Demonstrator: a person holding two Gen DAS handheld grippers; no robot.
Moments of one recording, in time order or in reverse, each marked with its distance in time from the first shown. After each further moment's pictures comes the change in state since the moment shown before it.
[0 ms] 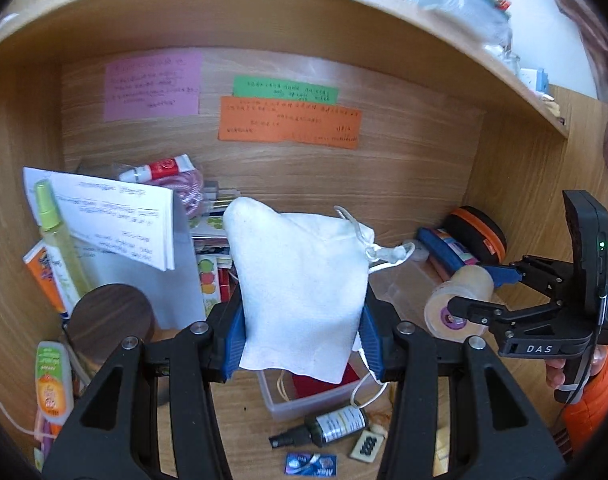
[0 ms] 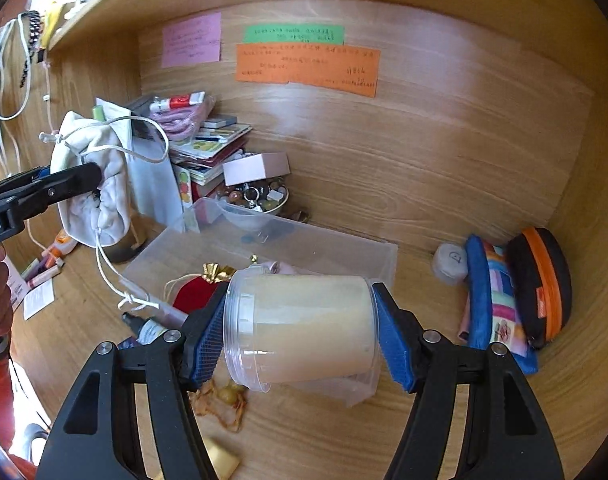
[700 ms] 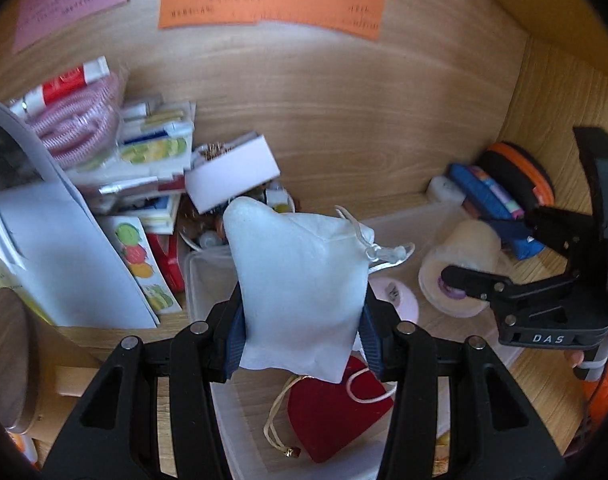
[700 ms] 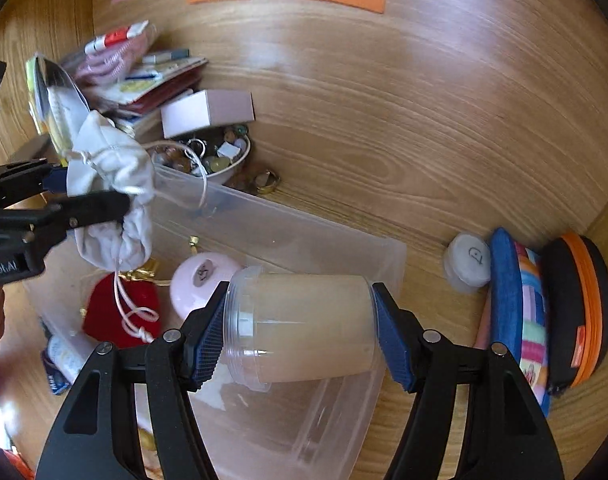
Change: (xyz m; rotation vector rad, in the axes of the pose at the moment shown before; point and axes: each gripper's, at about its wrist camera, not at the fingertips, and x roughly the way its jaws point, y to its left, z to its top) left arm 0.135 -0.002 -0.015 0.031 0.260 -0.012; right arm 0.104 -0.025 0.014 -0.065 0.178 -0.039
